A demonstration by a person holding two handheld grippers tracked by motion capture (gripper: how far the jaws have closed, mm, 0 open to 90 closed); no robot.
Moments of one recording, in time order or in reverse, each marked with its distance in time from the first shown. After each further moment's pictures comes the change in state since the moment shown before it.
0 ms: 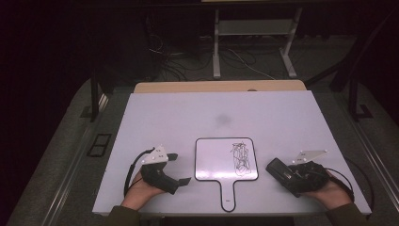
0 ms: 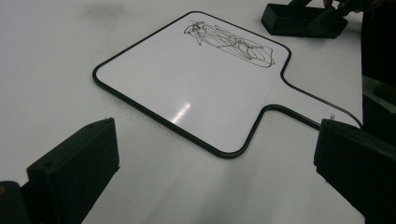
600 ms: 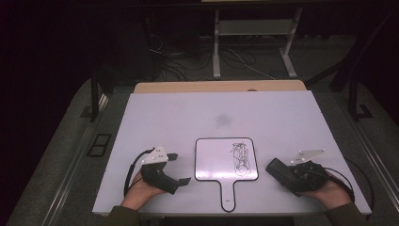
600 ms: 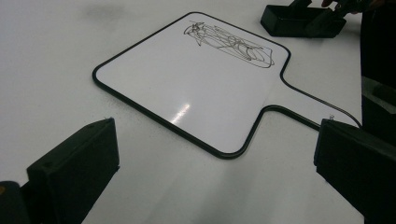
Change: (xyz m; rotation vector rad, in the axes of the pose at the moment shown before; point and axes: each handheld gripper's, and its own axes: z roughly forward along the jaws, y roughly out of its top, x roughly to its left) left arm 0.000 0.000 0.000 0.000 -0.002 0.000; right arm 0.001 0.002 0.001 0.020 -0.005 -0.014
